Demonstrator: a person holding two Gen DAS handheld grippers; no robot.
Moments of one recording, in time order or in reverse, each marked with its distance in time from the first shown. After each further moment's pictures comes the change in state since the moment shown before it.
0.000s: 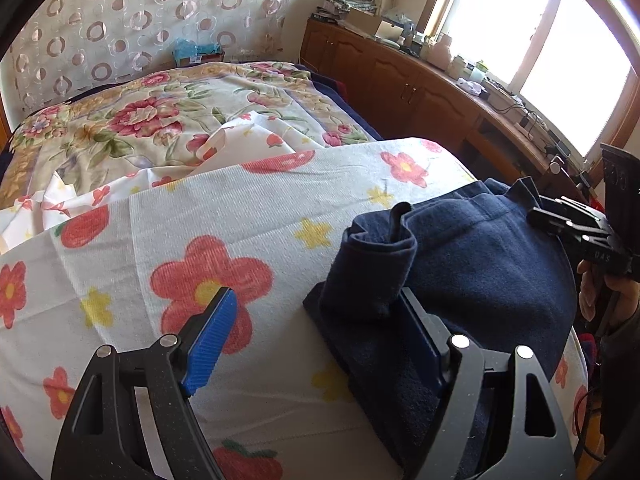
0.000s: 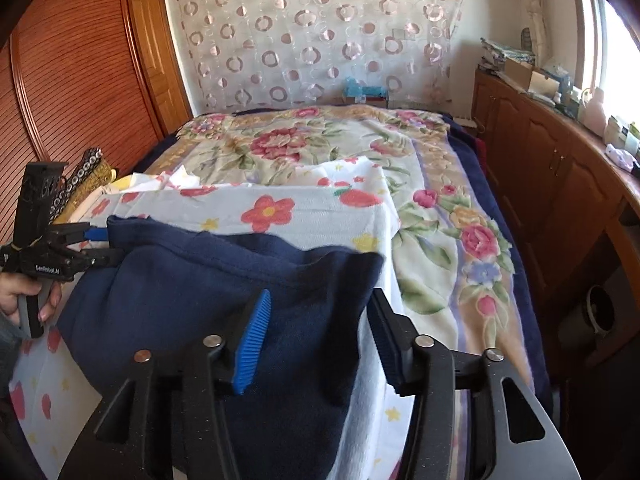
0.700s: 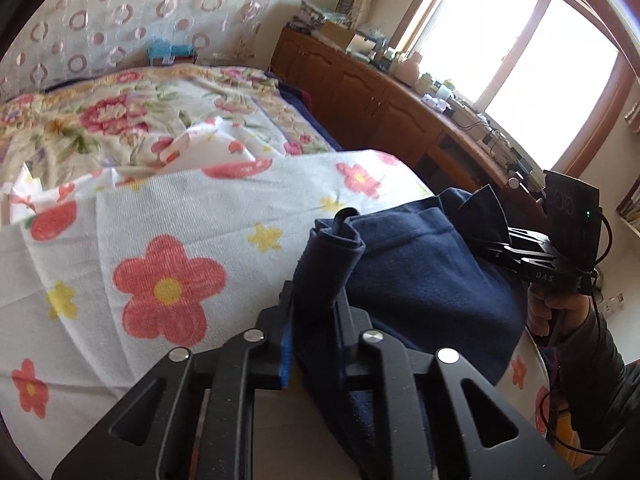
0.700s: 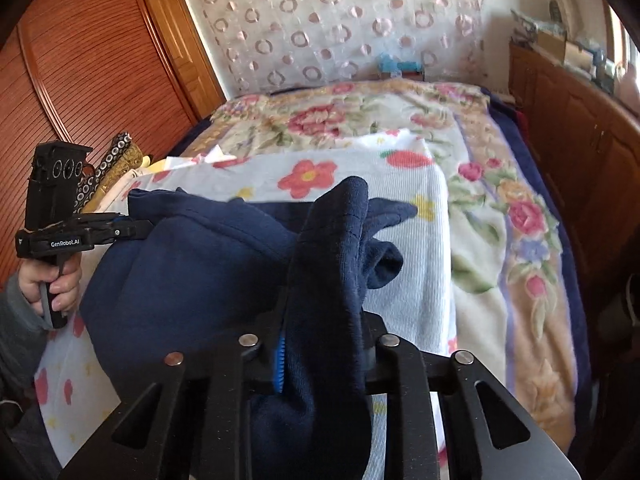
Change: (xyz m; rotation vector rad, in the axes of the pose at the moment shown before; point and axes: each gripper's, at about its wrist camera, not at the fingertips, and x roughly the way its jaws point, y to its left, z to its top) left arm -0.021 -0.009 -0.002 -0.026 -0.055 -0.165; right arm 0.022 -0.008 0.006 0.018 0.035 0.147
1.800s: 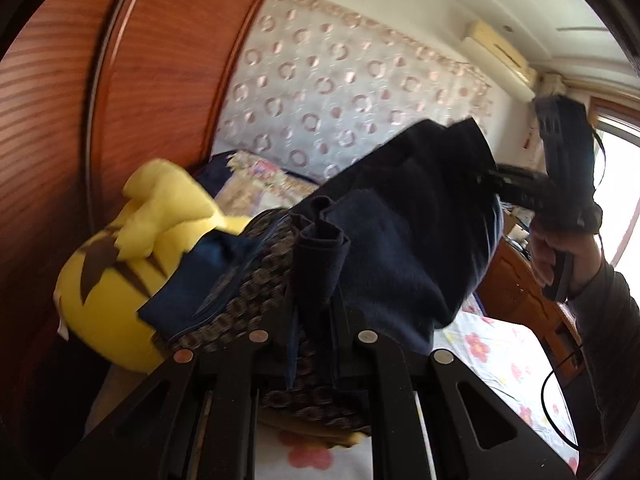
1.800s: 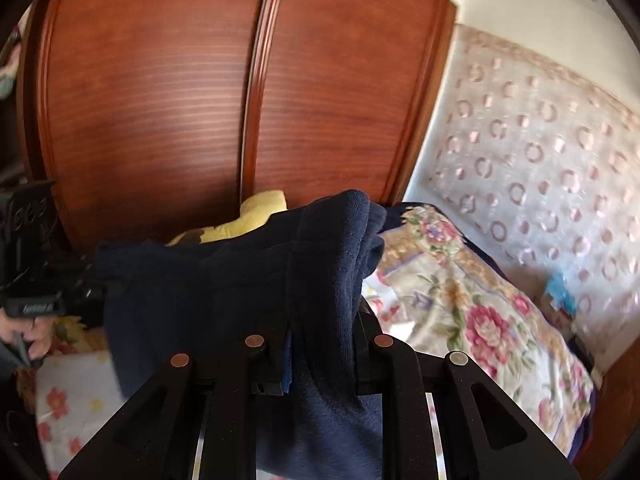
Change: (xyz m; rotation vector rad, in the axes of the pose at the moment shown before) left arm -0.286 0.180 -0.134 -0.414 -0.548 0.528; right arm 0.137 0.407 0.233 -0.809 -0.160 0.293
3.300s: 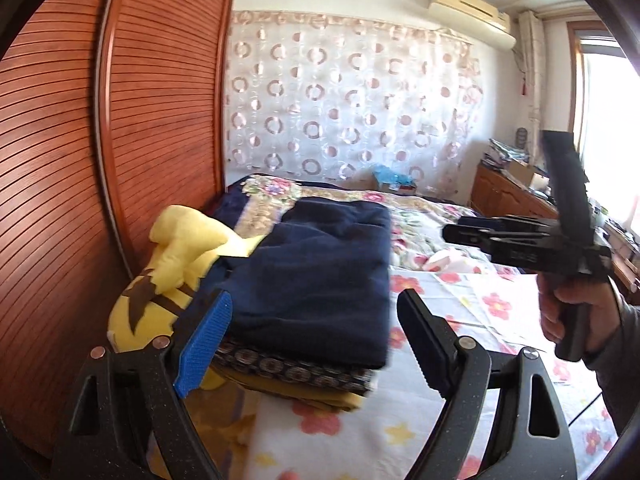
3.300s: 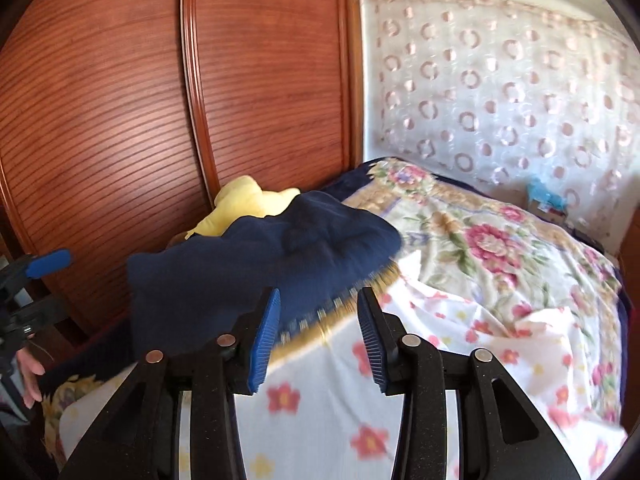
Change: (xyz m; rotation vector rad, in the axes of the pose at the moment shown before) left arm -0.055 -0.049 -0.013 0.259 -0.016 0.093; right arm -0.005 0.014 -0.087 0.384 -0.040 -0.111
